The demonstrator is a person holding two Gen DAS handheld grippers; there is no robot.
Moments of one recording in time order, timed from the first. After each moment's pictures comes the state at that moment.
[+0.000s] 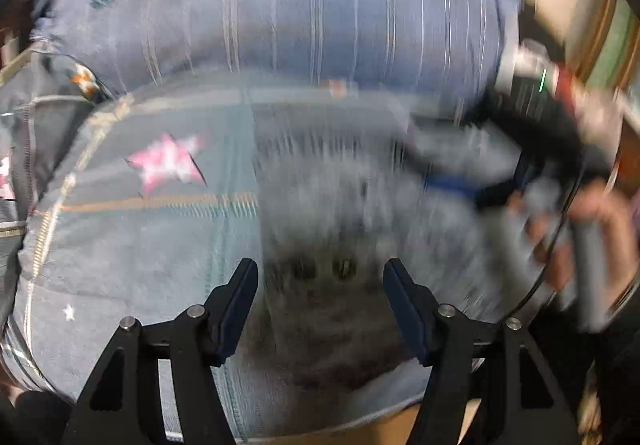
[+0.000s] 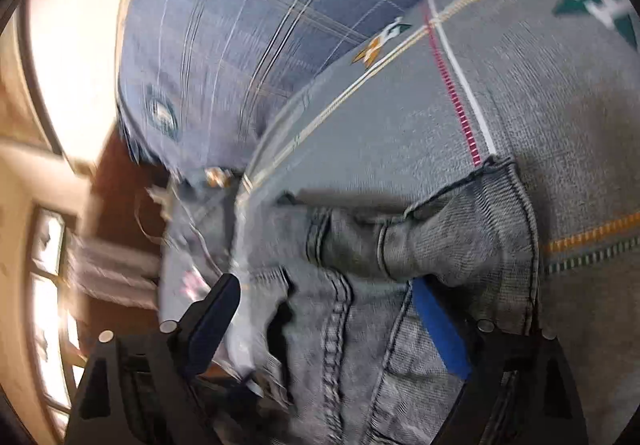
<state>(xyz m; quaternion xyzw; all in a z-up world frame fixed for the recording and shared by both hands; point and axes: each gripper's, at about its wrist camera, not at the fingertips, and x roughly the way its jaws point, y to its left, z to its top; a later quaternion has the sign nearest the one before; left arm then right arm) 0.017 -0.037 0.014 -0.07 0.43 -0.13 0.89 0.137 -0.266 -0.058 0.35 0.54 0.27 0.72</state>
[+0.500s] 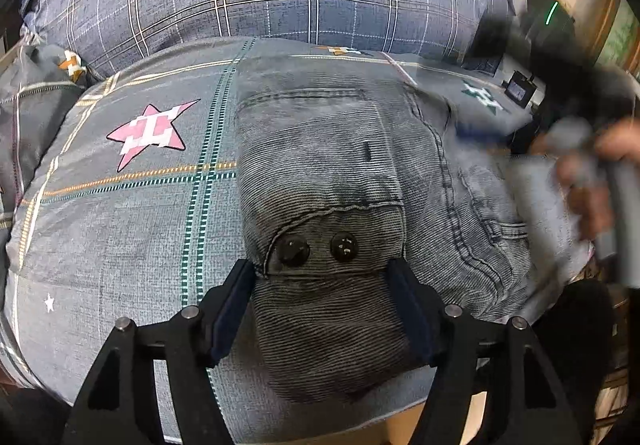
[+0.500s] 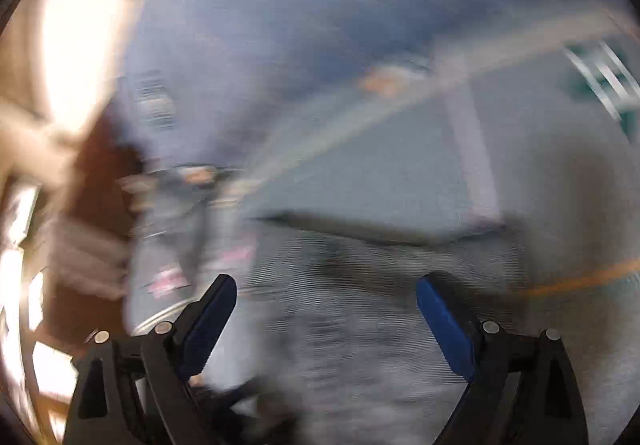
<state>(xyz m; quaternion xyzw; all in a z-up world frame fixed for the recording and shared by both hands) 0.032 -0.059 -0.024 -0.03 0.50 -0.13 0.86 0.157 -0.275 -0.054 0.29 0.57 0.20 0.75</state>
